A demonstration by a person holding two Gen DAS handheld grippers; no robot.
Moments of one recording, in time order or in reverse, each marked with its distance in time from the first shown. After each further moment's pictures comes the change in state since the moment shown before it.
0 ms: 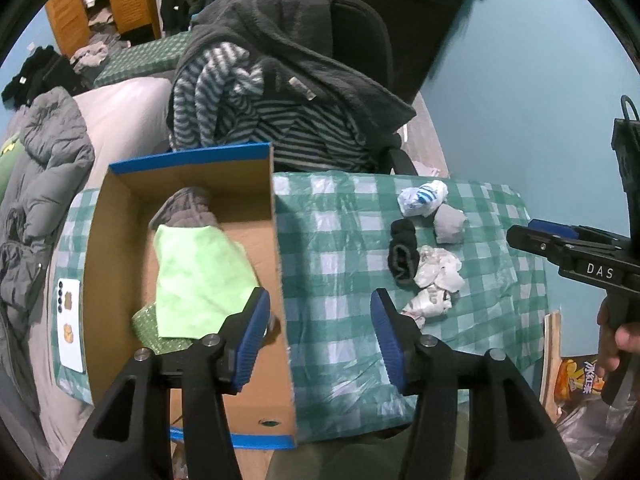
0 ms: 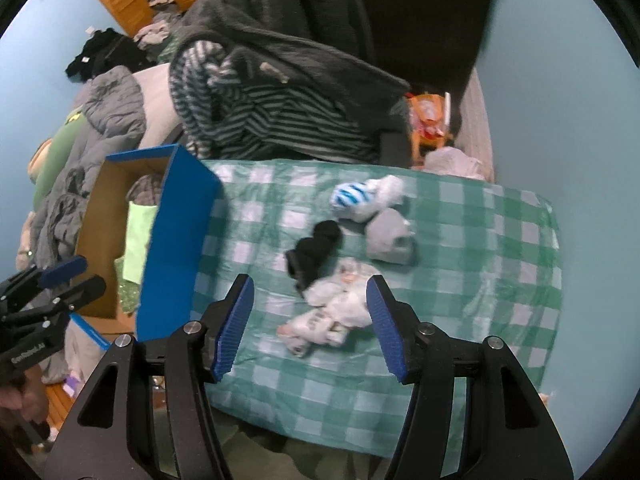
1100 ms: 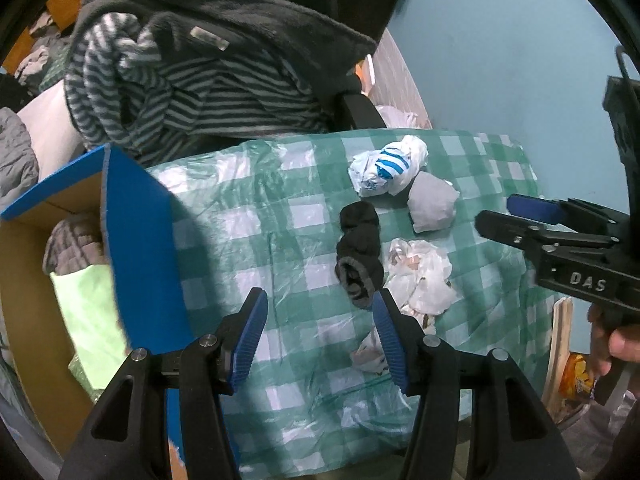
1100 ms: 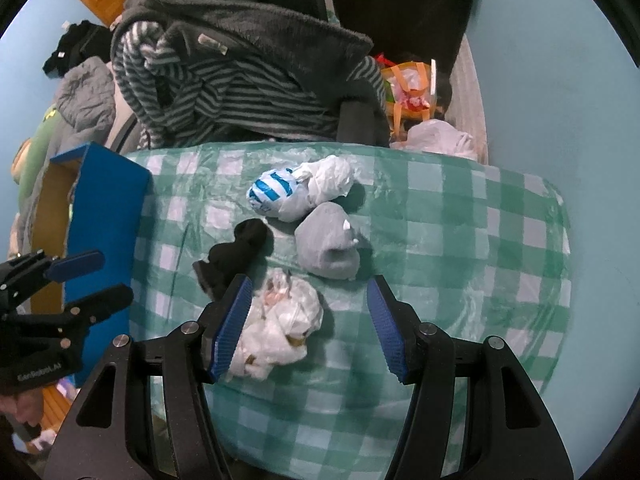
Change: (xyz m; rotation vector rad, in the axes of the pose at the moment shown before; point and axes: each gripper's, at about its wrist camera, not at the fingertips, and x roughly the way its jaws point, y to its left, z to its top) left arm 0.121 -0.076 0.042 0.112 0.207 -0.052; right arm 0.078 -0.070 0.019 0.018 0.096 -0.008
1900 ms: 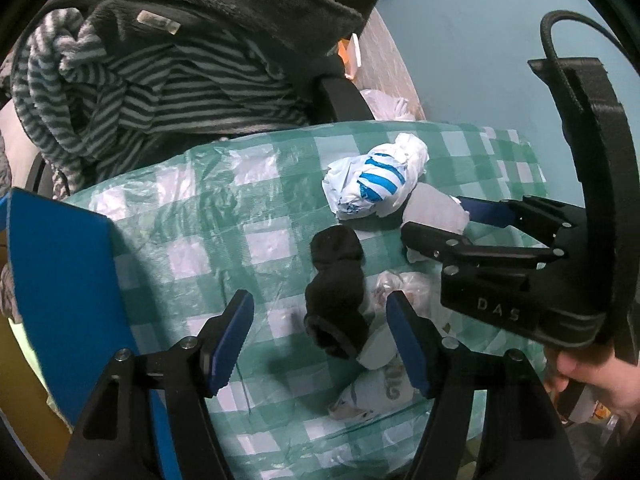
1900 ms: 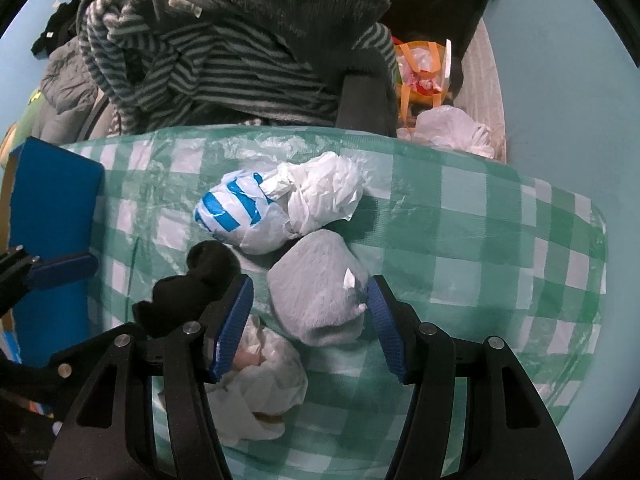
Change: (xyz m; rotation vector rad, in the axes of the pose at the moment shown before) left arm 0.058 -0.020 0.038 0.018 0.078 -0.039; right arm 0.075 -0.010 0.028 -0.034 0.082 -0.022
